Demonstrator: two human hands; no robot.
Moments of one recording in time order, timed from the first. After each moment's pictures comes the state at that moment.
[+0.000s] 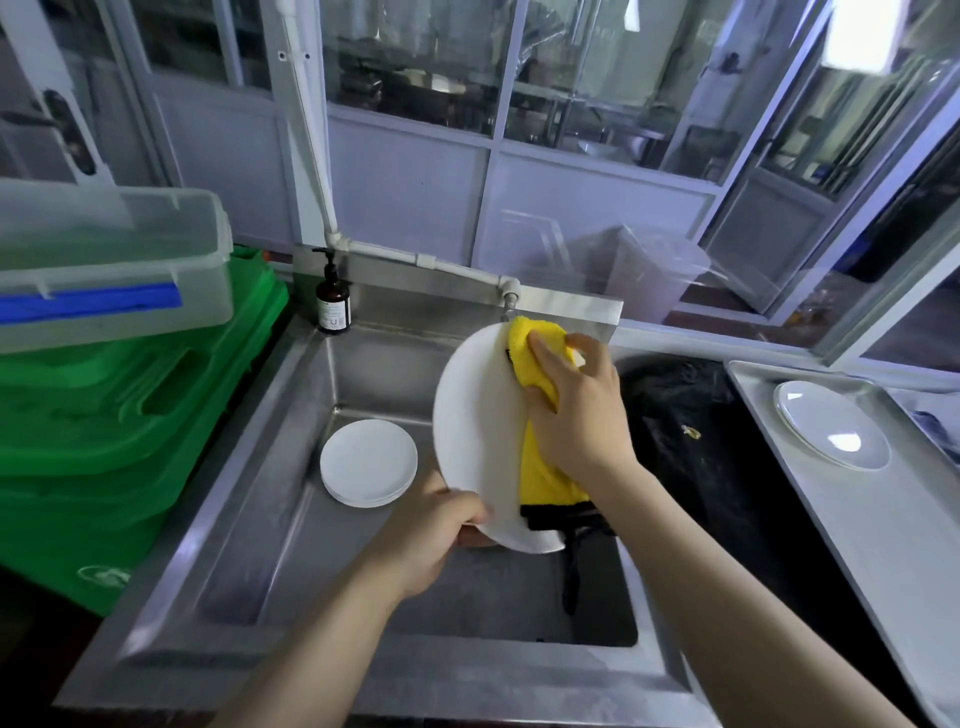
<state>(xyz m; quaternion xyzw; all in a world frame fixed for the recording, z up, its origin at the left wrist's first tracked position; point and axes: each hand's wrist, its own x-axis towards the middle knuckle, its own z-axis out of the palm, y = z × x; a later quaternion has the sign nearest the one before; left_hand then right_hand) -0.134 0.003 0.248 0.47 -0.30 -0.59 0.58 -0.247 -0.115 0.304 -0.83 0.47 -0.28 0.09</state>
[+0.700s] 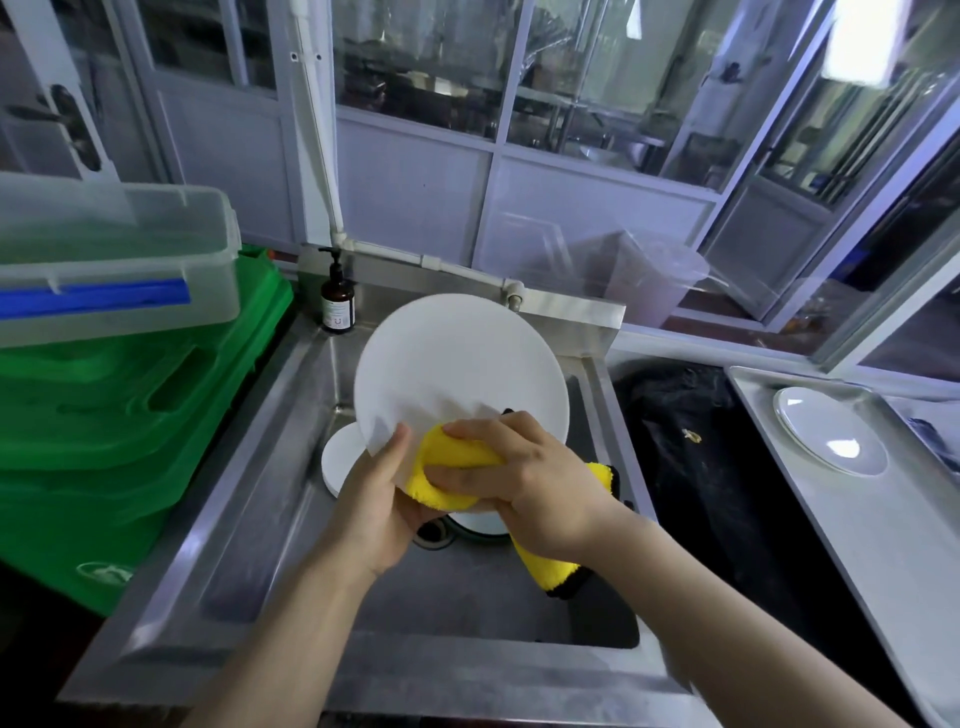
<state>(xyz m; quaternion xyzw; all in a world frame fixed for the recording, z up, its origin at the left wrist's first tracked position) -0.093 0.009 0.241 0.37 -0.18 -0.58 0.71 -0.248 -0.063 0.298 -0.98 0.16 -0.11 0.04</state>
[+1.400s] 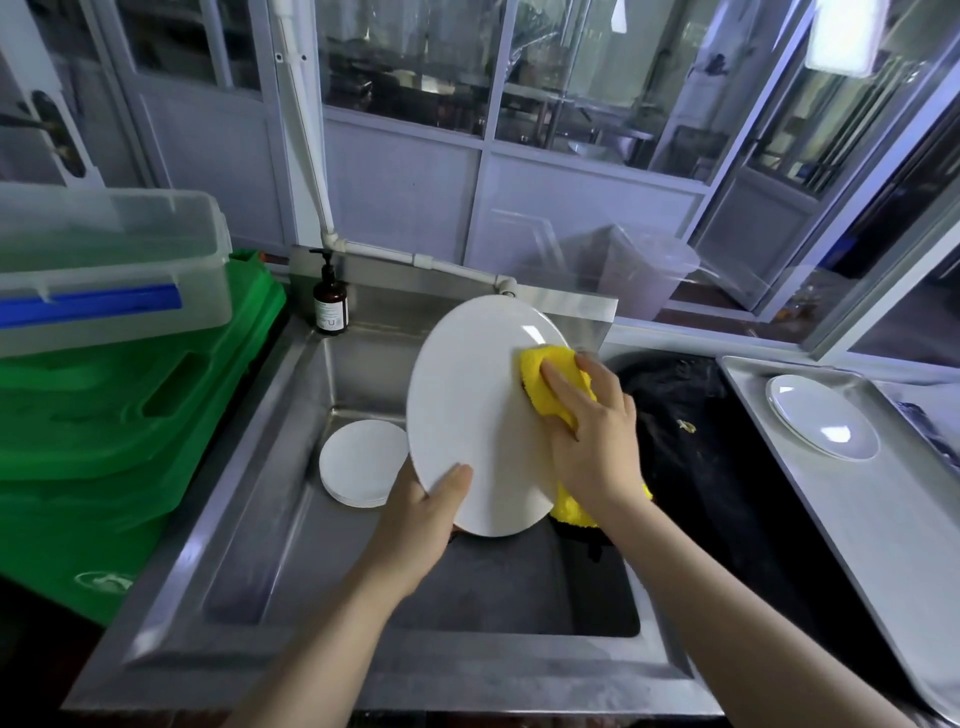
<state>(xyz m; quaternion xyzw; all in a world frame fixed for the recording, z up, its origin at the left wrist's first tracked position) -0.123 0.020 0.243 0.53 -0.38 -0.42 0.63 -0.265 -0.096 0.279 -0.80 0.49 -0.32 0.13</state>
